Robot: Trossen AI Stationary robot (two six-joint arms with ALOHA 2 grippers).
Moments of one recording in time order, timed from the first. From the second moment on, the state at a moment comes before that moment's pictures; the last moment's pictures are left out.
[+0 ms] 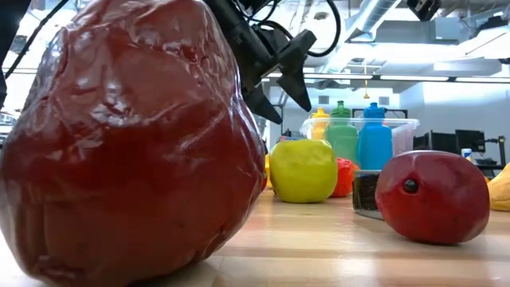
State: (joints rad) left arm -0.07 1.88 1.32 -0.22 -0.45 -0.64; right arm -0.03 0.62 0.91 -0.60 -0.18 0.30
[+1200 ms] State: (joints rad) left arm -0.09 2.02 1.32 -0.24 -0.44 -0.61; right arm -0.03 0.62 0.91 -0.68 -0.18 0.29
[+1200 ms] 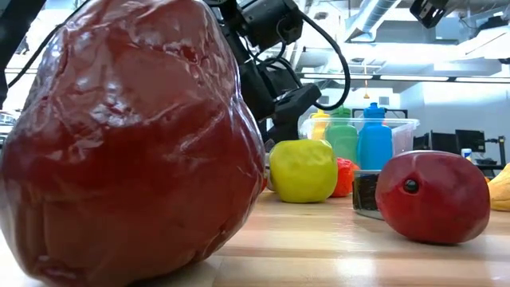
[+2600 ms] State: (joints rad) left arm 0.28 1.41 0.98 -1.06 -0.84 -0.73; right arm -0.03 0.62 0.91 -0.66 -0.05 0.28
